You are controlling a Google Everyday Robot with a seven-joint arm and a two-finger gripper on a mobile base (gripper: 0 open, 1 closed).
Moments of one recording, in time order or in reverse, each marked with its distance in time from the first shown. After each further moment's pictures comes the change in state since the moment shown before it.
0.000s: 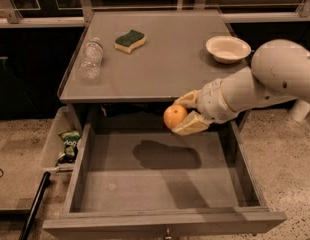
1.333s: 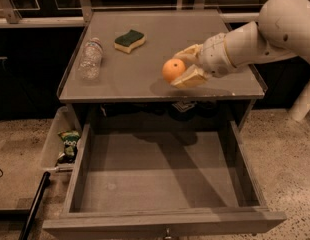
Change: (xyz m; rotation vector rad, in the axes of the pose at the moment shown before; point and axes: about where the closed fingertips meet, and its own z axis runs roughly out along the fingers) arm -0.042 -0.110 -0.038 0.125 -0.104 -0.104
